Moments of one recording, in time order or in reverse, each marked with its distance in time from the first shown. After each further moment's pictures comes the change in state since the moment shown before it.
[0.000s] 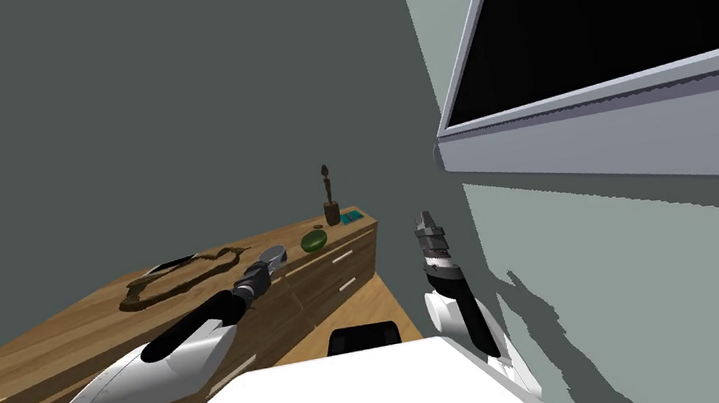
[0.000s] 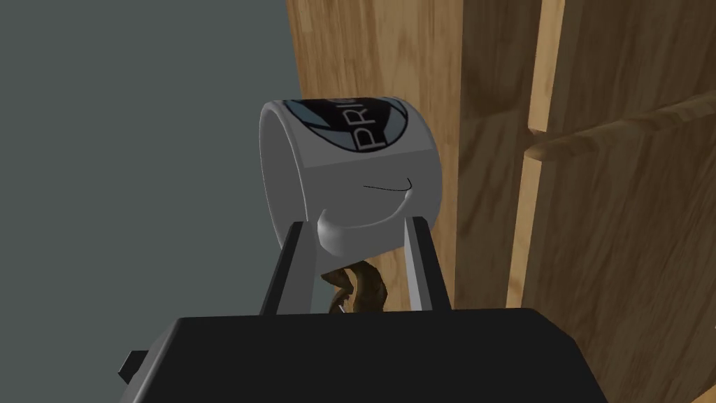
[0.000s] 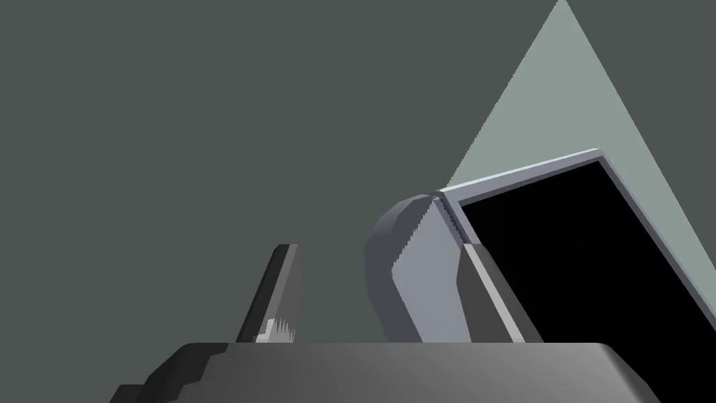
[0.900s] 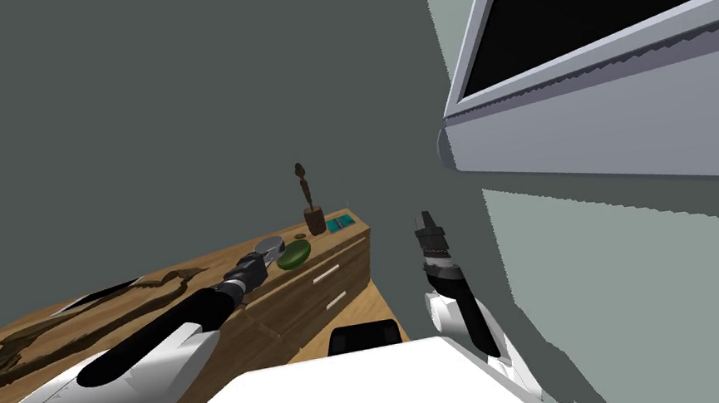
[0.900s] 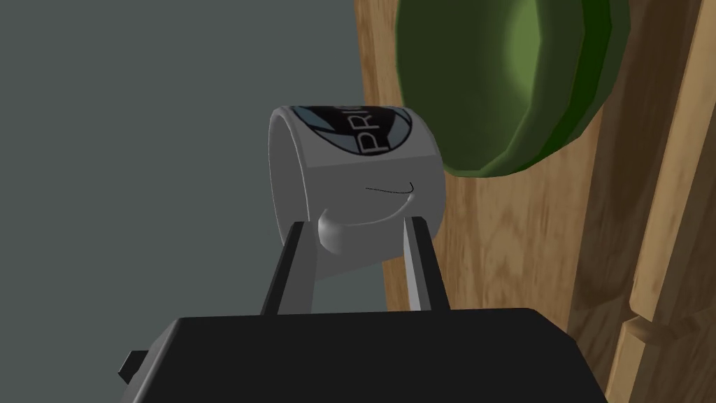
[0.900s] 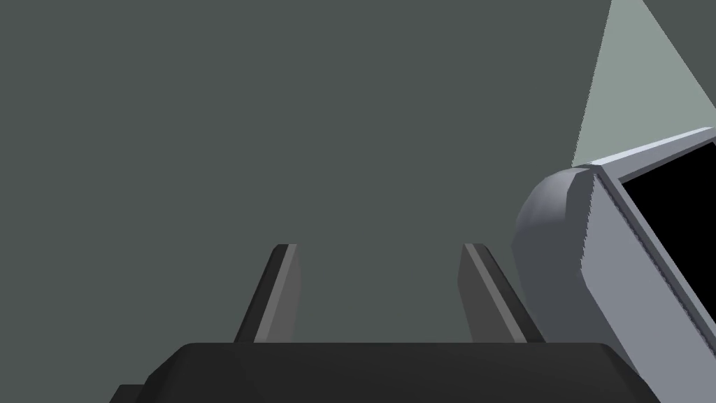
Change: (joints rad) left arm -0.004 0.057 0.044 -0.163 0.042 0.070 0.041; right arm 0.000 0.000 0.000 0.000 0.000 0.000 0.000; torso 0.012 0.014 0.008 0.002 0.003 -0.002
